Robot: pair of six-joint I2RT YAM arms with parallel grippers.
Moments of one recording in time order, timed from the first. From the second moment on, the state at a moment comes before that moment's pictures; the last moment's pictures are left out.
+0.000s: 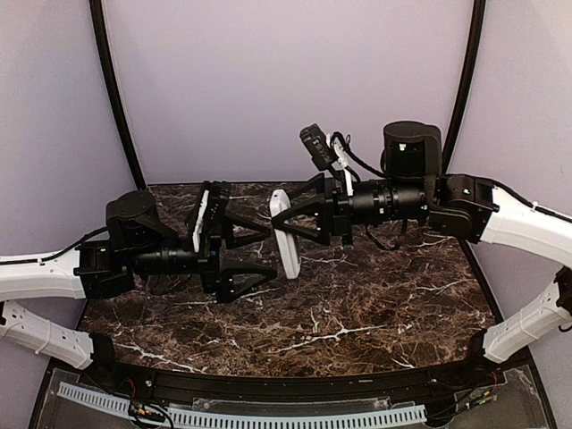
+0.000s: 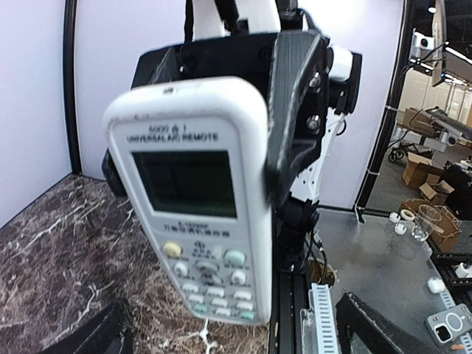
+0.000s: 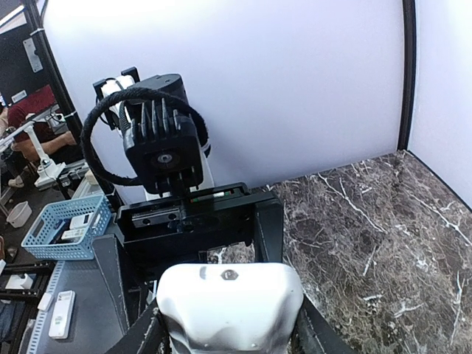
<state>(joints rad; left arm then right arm) -1.08 1.06 0.80 0.21 0.35 -0.12 1.08 1.33 1.32 -0.21 -0.44 0.10</state>
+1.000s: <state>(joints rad) -1.08 1.16 0.87 0.36 0.39 -0.22 1.08 1.32 1.29 -0.07 -0.55 0.16</state>
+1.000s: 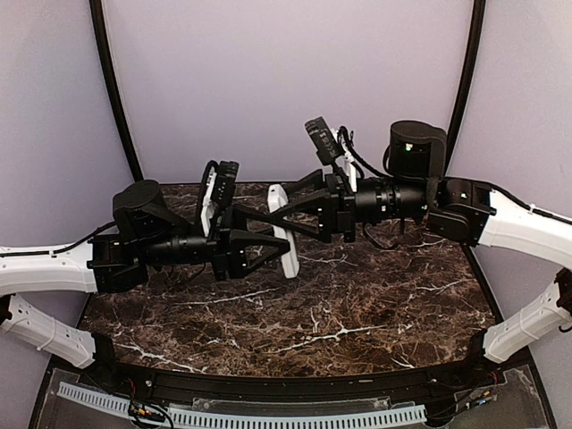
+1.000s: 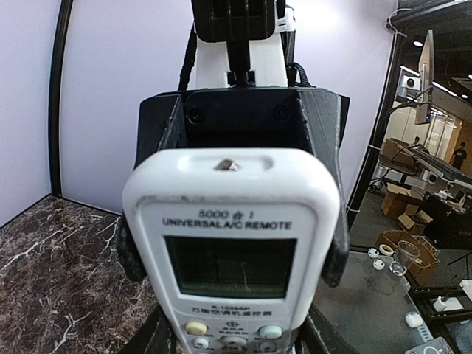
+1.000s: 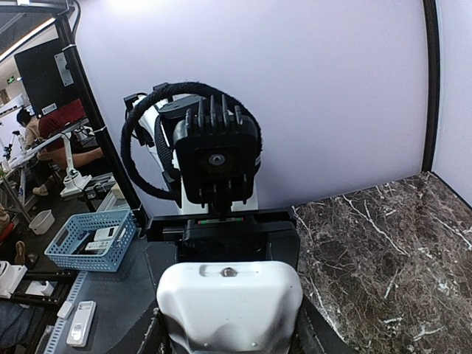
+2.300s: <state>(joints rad) -1.08 2.03 1.49 -0.97 0.00 -0.18 1.01 1.30 1.24 -0.58 0.22 0.45</state>
